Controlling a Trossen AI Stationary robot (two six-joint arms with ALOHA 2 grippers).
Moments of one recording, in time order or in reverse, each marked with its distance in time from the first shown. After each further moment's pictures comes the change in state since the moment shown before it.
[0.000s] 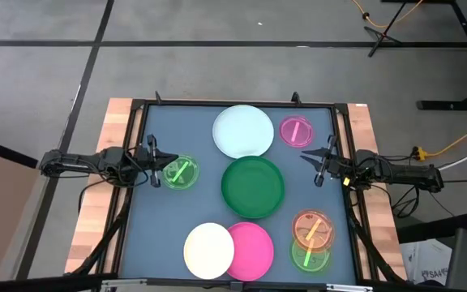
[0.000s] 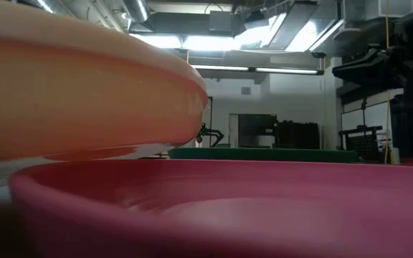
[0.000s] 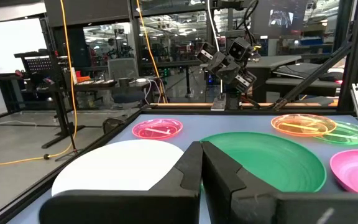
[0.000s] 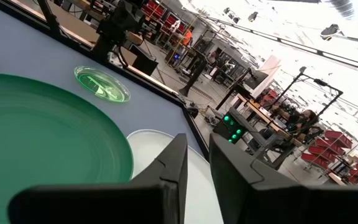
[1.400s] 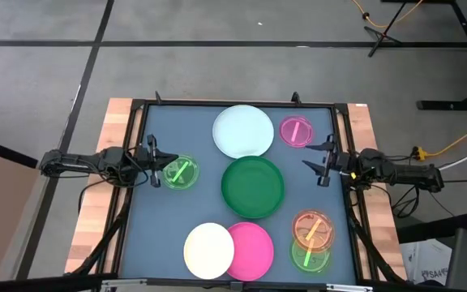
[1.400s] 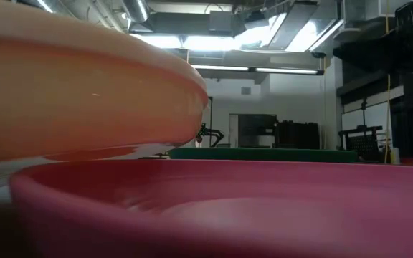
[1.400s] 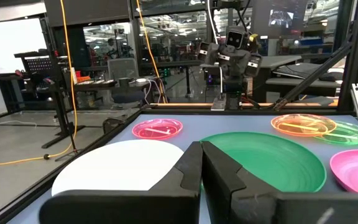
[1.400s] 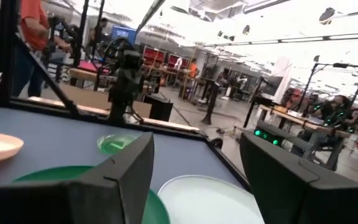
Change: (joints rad) left arm 0.000 0.000 0.000 0.000 0.000 0.000; right arm 0.000 0.006 0.003 0.163 -0.076 0.318
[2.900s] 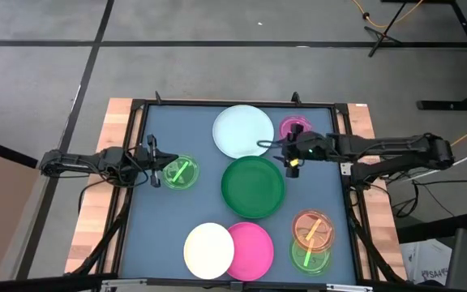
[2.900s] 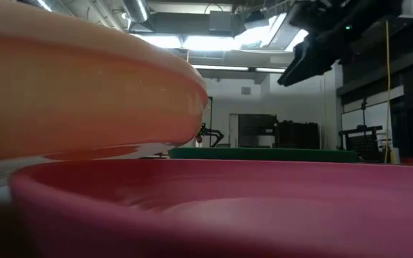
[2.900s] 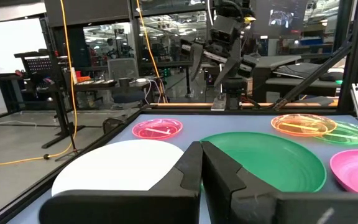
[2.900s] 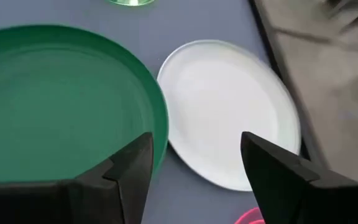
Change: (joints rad) left arm 0.000 0.000 0.000 0.000 0.000 0.000; right arm -0.067 1.105 0.762 -0.531 0.063 0.054
